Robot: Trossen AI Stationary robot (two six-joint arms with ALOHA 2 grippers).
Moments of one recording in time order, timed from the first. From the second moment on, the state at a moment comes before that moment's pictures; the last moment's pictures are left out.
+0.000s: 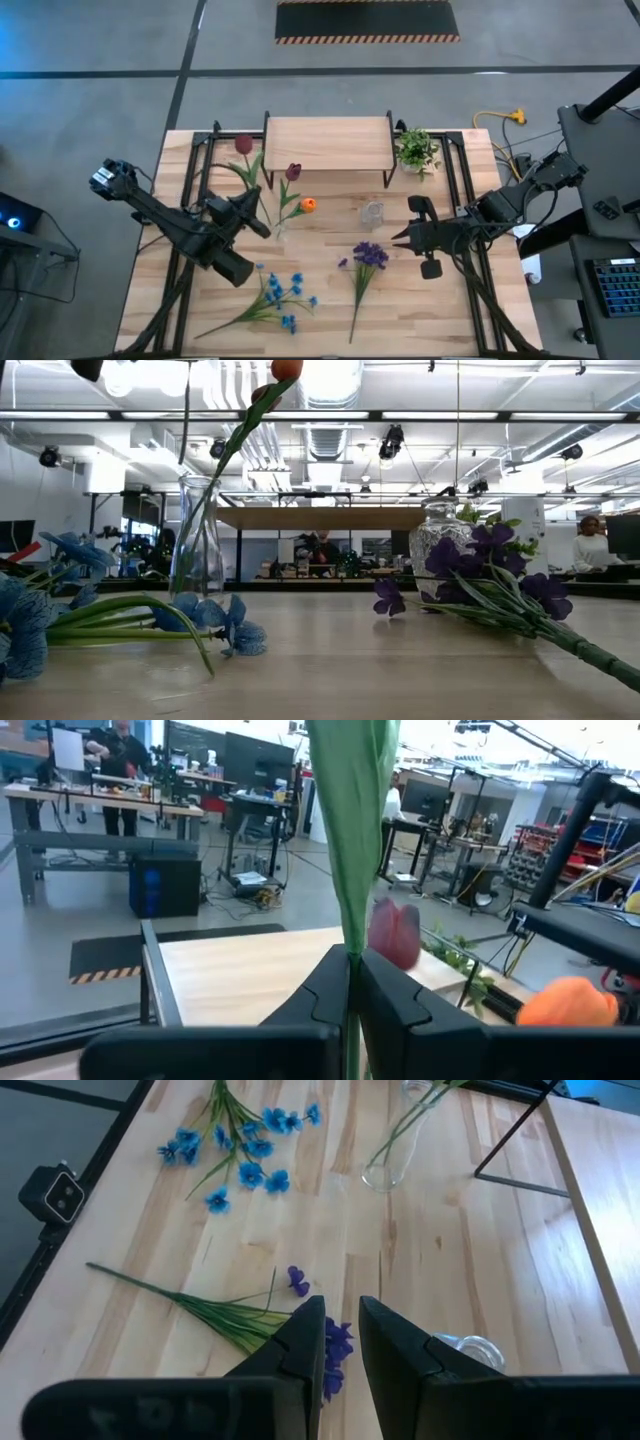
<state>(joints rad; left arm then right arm) -0.58 1.32 1.12 -1.13 -1.57 -1.61 0.53 1.11 1.12 -0.80 0.38 0.21</state>
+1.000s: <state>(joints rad) -0.52 1.36 1.11 -1.07 -1.57 -1.58 0.52 1.11 1.10 -0.79 0.38 0.23</state>
